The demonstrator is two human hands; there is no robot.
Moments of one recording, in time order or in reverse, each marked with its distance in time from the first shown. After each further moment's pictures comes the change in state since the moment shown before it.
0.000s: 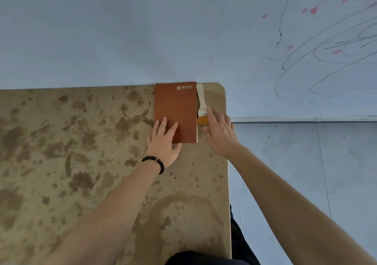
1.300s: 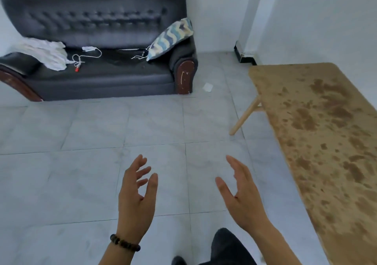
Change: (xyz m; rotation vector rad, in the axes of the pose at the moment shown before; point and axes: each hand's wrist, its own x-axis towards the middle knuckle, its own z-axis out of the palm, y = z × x) left_hand -0.873 -0.179 0.140 -0.927 1.598 -1.119; right_hand -0.594 -0.306 0.344 -0.074 -0.584 -1.138
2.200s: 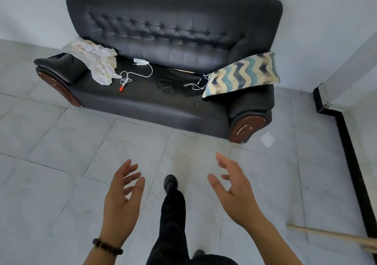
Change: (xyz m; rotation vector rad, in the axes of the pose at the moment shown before) left_hand 0.596 -0.112 -0.068 0.105 0.223 -0.230; right_hand 0.626 -0.199 0.239 0.100 -0.364 -0.151
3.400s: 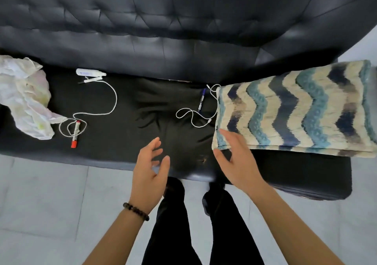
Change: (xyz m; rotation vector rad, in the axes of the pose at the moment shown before) left_hand 0.761 -0.005 0.332 0.146 -0.341 -0.184; right_hand 0.800 0.110 0.002 -0.133 -0.095 0.275
